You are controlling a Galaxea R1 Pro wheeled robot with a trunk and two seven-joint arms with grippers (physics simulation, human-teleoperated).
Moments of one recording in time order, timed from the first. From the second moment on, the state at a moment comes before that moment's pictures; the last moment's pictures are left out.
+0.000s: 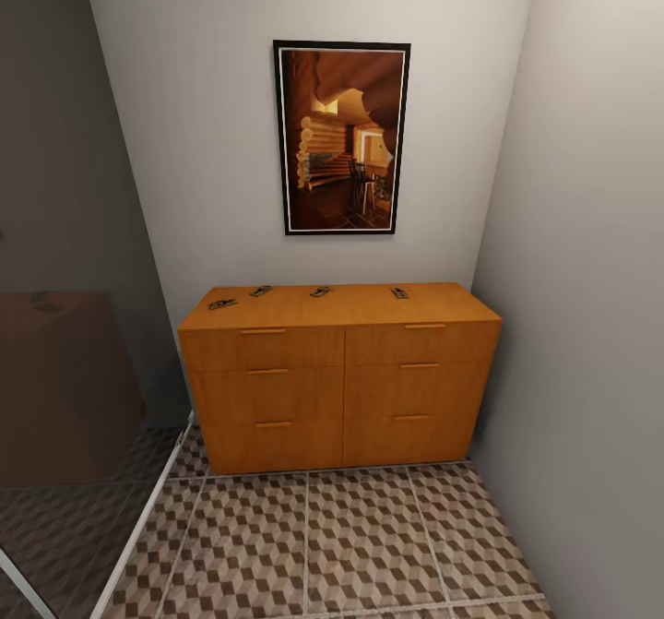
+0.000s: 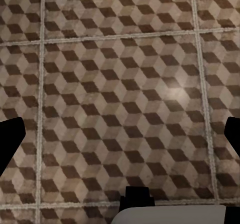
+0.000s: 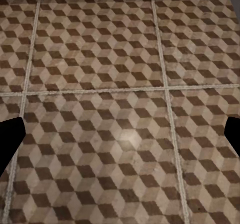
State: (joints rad) left arm 0.00 0.06 0.01 -0.41 0.02 -0.23 0.00; right arm -0.01 0.01 0.02 -0.46 0.01 -0.40 -0.01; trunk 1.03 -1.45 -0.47
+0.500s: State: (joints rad) left arm 0.00 0.06 0.01 -0.41 0.02 -0.23 0.00; right arm -0.01 0.01 0.02 -0.46 0.01 -0.40 -0.01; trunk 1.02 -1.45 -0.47
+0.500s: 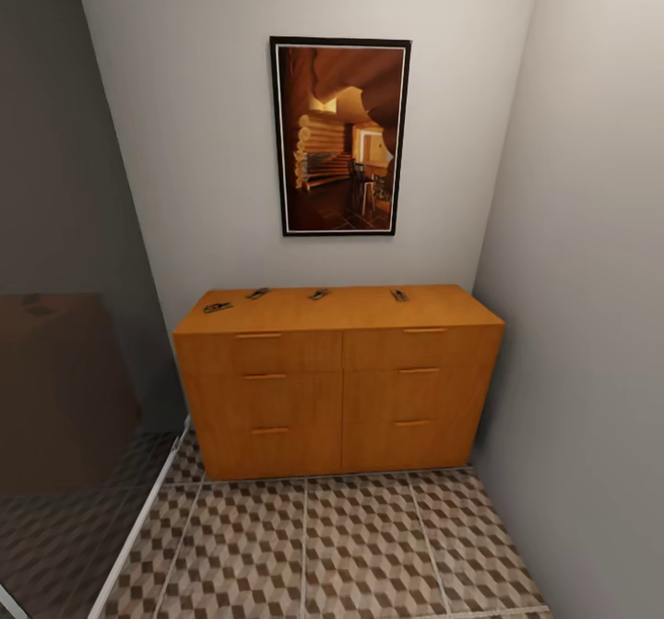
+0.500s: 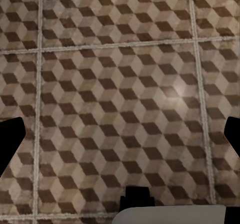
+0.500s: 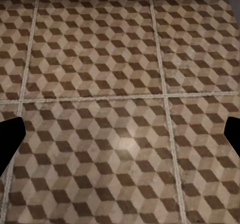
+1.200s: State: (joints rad) left arm 0.00 0.06 0.01 -0.41 0.02 -0.24 0.00; right arm -0.01 0.01 0.02 -0.46 0.01 -0.40 -0.01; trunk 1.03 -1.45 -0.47
